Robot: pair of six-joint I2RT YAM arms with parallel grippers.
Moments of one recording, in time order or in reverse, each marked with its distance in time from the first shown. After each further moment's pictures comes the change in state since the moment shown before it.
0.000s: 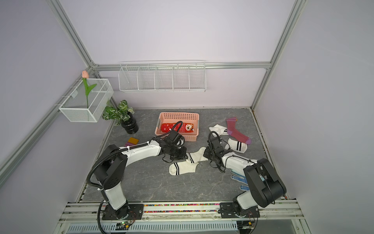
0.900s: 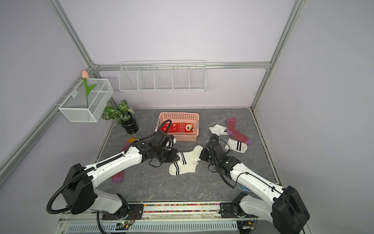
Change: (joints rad) left arm 0.000 -0.355 -0.163 -0.161 -0.056 0.056; right arm 0.216 -0.299 -0.024 -0.109 0.048 0.048
